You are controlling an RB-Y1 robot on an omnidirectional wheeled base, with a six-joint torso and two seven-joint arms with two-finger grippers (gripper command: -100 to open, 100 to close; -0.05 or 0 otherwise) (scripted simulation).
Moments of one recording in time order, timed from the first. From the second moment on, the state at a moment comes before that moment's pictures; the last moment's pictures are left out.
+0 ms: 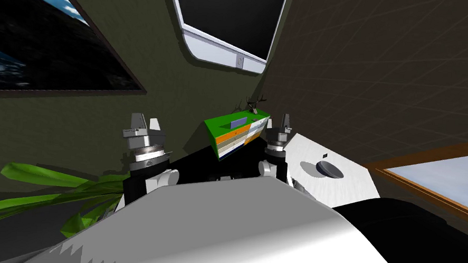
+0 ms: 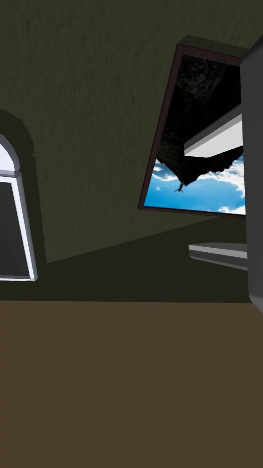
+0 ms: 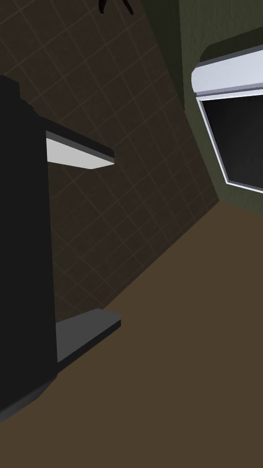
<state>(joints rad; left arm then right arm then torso) 0.52 0.00 0.07 -2.33 0.11 -0.48 -0.12 0.47 0.02 0.03 -2.34 0.05 -0.47 -0.16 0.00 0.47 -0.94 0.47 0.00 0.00</state>
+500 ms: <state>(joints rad) 0.52 0.00 0.07 -2.33 0.11 -0.48 -0.12 0.47 -0.03 0.02 -2.33 0.06 -0.47 -0.15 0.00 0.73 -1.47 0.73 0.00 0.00</state>
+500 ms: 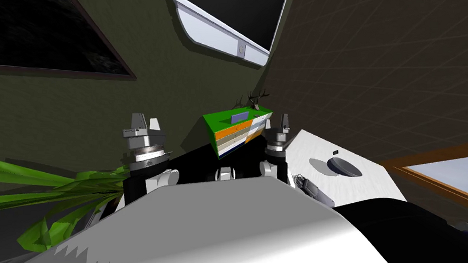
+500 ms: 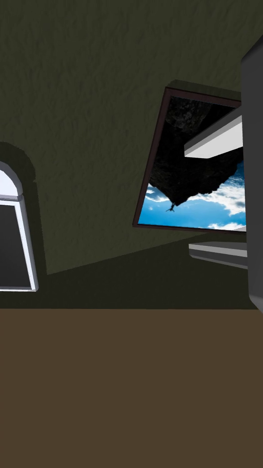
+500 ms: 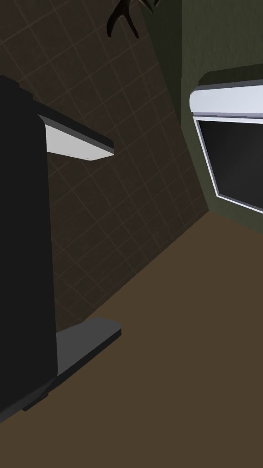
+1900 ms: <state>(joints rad) 0.52 0.00 0.07 -2.33 0.11 -0.48 -0.12 0.36 -0.19 -0.10 -2.14 0.31 -0.53 0.17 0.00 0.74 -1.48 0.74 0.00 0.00</state>
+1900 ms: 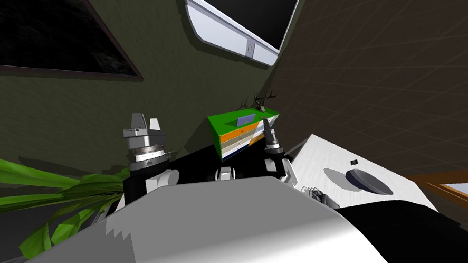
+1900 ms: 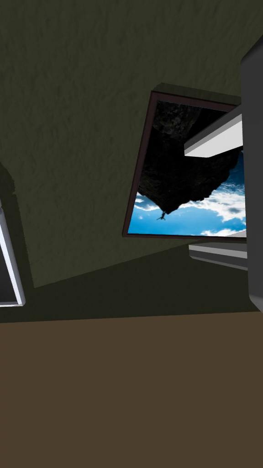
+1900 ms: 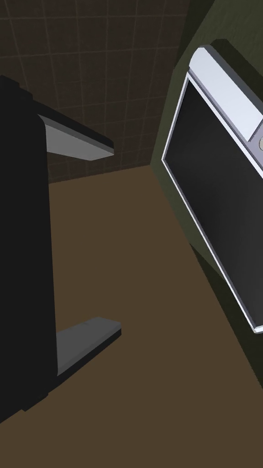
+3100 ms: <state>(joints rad) 0.52 0.00 0.07 -2.33 0.11 -0.48 -0.12 0.28 -0.19 -0.20 -1.98 0.52 -0.58 0.46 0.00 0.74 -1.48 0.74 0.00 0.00</state>
